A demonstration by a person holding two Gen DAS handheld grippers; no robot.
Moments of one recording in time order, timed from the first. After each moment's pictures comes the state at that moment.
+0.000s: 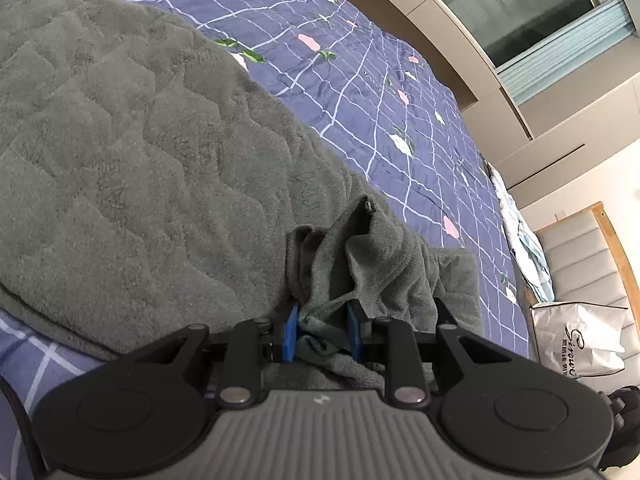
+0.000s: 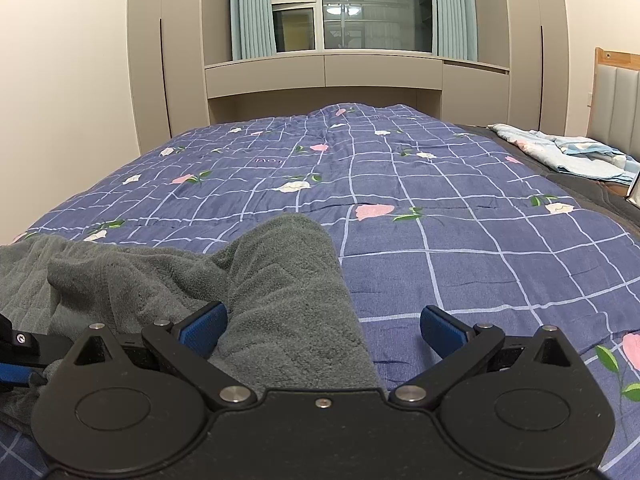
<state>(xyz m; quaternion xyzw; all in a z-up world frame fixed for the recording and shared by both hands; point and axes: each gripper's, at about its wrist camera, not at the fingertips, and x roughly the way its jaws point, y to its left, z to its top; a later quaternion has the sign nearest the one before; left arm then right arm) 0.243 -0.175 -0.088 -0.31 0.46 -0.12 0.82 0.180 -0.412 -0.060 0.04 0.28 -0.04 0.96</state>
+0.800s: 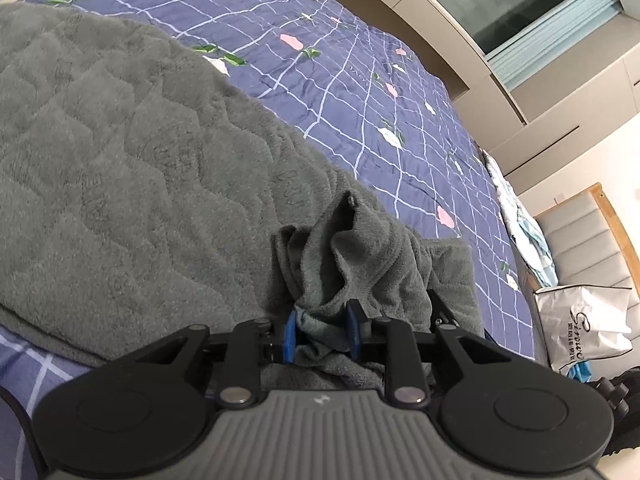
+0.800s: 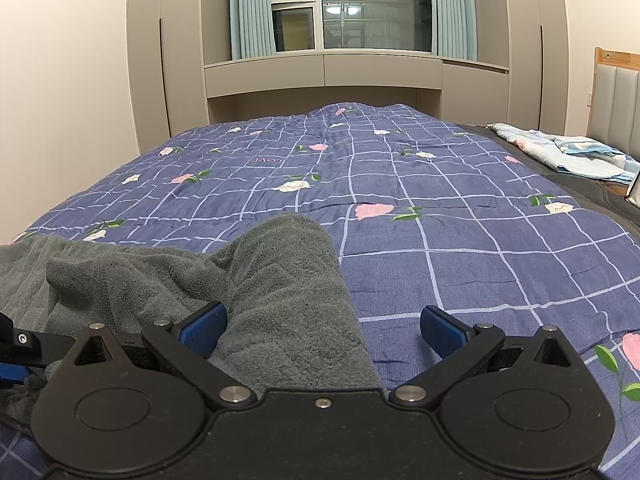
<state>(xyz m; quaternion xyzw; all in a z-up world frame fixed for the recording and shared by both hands) 0.245 -0.183 -0.082 -0.28 0.46 -0.13 0.83 0.180 -0.412 -0.060 0.04 0.28 -0.04 0.96</state>
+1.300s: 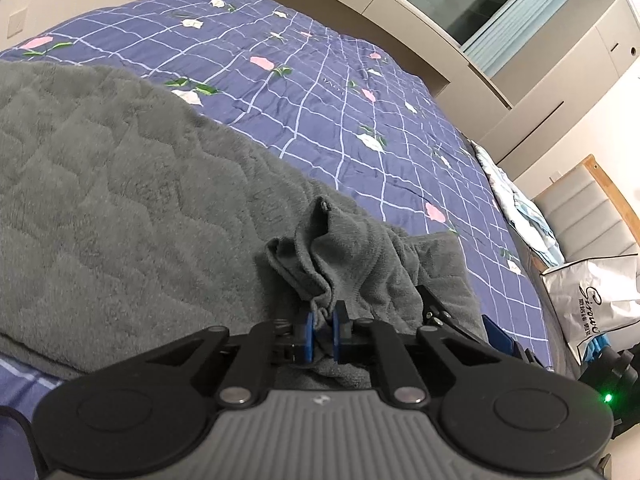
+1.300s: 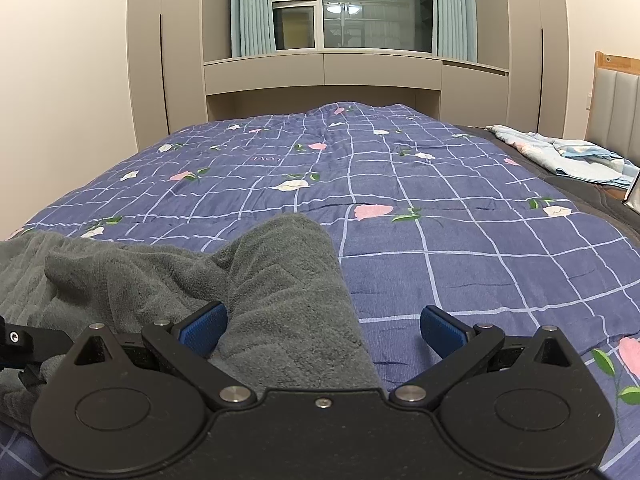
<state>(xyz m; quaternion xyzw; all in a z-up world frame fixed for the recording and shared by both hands) 0.237 -0.192 -0.067 -0.23 0.44 -0.15 0.86 0.181 -0.409 -0.061 0.03 0.28 -0.05 0.96</state>
